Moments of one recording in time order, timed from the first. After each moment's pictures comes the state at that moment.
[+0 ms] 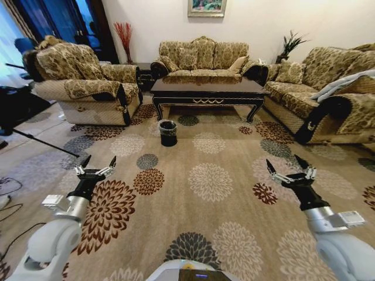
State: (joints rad) left arm 1.68 -1.08 -0.99 -2.27 -0.61 0.06 -0.02; right arm -1.75 0.95 0.97 2.26 0.55 0.15 -0.01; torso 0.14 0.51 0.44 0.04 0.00
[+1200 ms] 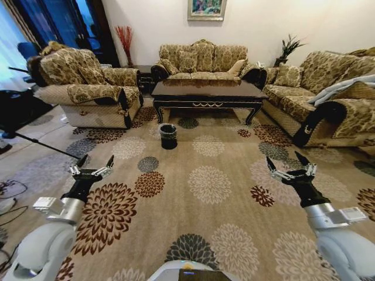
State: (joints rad) left arm 1.72 -1.08 -1.04 -2.32 -0.63 0.07 -0.02; right arm -1.75 0.92 0.98 2.26 0.56 0.14 -0.01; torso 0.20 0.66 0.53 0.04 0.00
